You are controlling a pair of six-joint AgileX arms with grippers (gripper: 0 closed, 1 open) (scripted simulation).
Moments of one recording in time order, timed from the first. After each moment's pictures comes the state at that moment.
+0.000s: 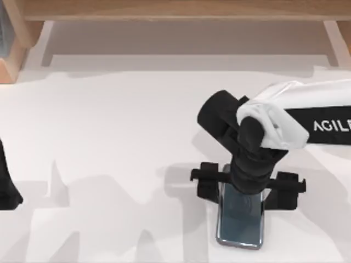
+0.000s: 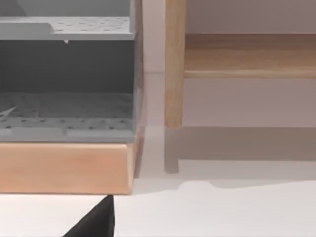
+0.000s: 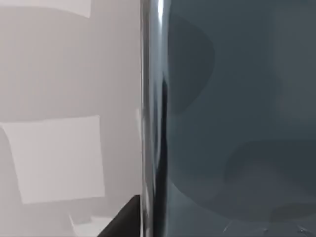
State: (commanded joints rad) left arm 0.00 0.00 0.00 0.00 0.00 0.00; right arm 0.70 2.02 1.18 -0.71 0.02 0.88
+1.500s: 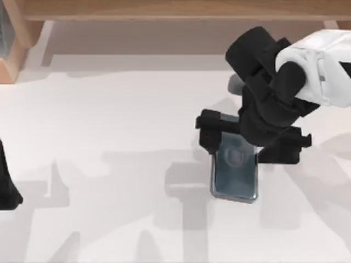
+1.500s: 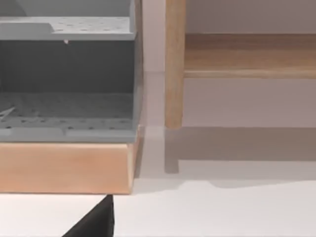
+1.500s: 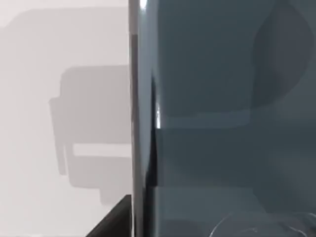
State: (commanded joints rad) left arm 0.00 0.00 0.00 0.00 0.00 0.00; right arm 0.59 1.83 1.30 -0.77 -0.09 0.70
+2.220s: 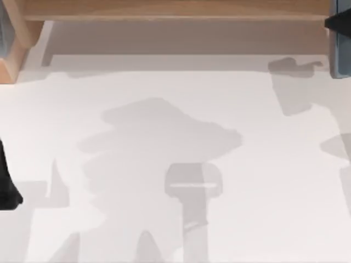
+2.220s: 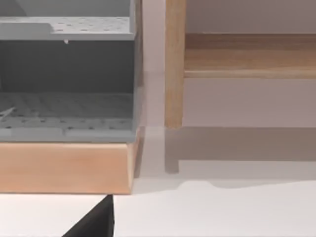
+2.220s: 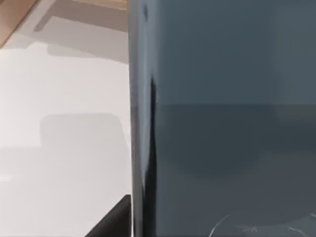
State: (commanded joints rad) left arm 0.00 0.00 0.00 0.00 0.00 0.00; right arm -0.05 1.55 1.32 -0.55 -0.65 -0.10
